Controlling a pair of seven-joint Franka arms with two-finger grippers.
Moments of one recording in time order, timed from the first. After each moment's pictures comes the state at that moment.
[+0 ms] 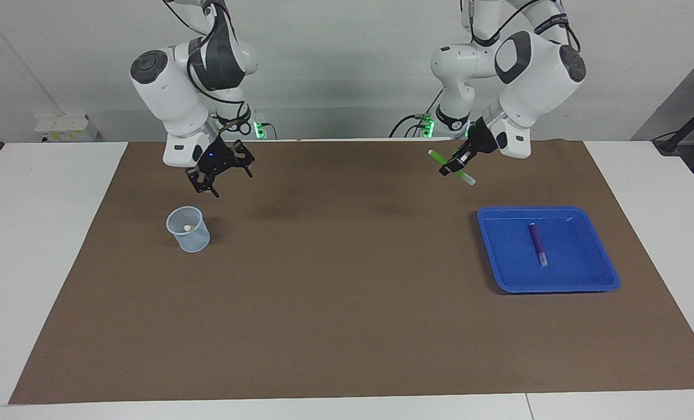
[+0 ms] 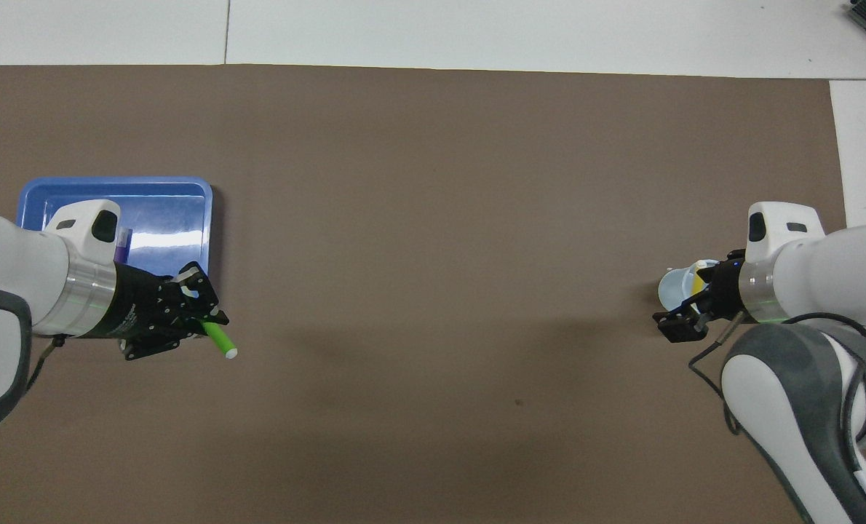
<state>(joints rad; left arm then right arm) 0.09 -0.18 -0.22 -2.09 -0.40 1.76 -0.68 0.02 -0.16 0.03 -2.19 0.10 2.06 -0.72</state>
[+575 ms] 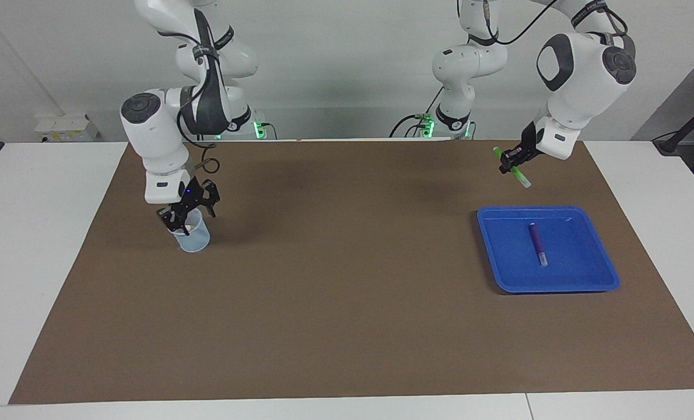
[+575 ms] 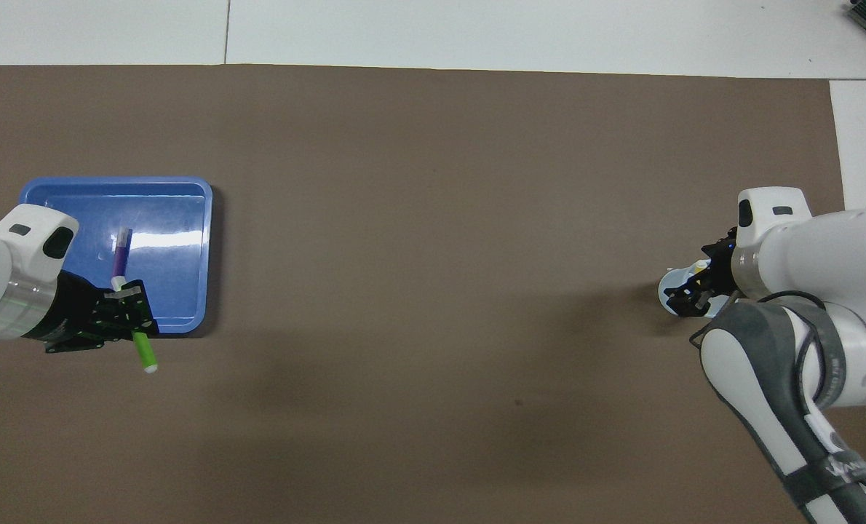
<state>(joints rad) 0.25 -0.18 -0.22 -2.09 -0.13 1.73 -0.19 -0.02 0.03 0.03 -2.17 0.00 2.29 -0.78</state>
